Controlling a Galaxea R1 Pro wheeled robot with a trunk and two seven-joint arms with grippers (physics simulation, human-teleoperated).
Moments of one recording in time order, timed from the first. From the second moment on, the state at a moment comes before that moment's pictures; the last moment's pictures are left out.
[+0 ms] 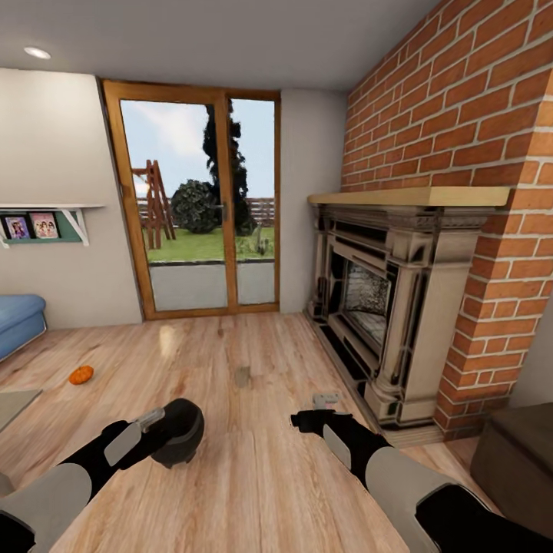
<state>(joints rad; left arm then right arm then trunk) -0.76 0.24 -0.48 -0.32 1.07 0.41 0.26 -0.84 0.15 0.36 -0.21 -0.36 0.19 0.00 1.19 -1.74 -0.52</state>
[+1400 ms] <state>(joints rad) -0.76 0.23 -0.48 -0.32 1.07 0.41 0.26 -0.80 -0.10 0.40 -1.02 -0.32 0.78 1.06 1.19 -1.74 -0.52</state>
